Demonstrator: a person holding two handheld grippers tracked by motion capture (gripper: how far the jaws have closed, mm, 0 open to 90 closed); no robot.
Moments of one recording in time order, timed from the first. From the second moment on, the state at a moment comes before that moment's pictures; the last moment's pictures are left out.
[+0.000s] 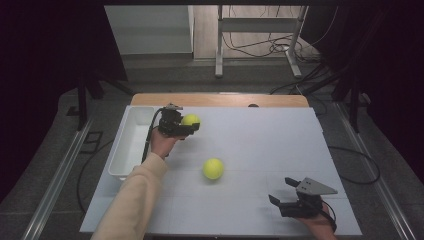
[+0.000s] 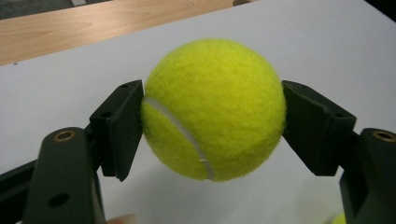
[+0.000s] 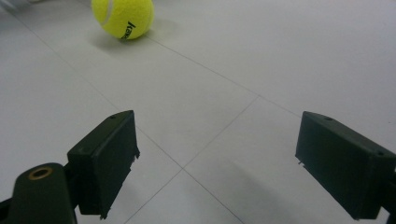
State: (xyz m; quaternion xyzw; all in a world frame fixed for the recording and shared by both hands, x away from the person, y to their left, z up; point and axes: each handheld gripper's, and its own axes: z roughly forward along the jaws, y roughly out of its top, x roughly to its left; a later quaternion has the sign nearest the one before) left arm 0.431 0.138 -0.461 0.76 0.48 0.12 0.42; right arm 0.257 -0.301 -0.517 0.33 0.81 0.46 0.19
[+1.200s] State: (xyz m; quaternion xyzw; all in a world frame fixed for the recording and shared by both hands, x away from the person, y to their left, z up) left arm 0.405 0.149 -0.426 0.76 0.44 0.13 0.46; right arm 0.258 -0.302 -0.517 0.33 0.80 0.46 0.19
